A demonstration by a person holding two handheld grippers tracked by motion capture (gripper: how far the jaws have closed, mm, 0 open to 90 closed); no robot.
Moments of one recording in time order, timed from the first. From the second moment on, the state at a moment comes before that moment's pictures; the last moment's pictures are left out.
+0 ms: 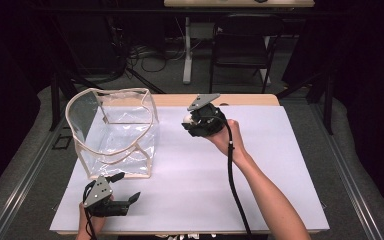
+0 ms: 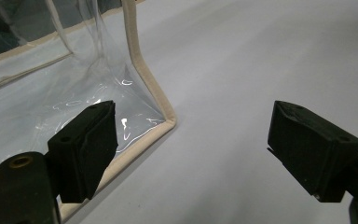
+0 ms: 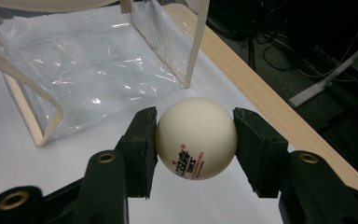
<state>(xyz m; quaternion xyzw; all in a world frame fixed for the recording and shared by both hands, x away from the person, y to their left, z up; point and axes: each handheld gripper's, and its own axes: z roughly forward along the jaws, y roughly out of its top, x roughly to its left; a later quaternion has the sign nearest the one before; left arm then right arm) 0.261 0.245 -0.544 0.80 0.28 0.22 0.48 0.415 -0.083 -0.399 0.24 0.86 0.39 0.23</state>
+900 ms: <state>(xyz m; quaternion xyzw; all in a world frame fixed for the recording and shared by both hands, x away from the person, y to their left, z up) 0.261 0.245 -0.544 0.80 0.28 0.22 0.48 0.421 -0.077 -0.385 0.24 0.86 0.39 0.24</state>
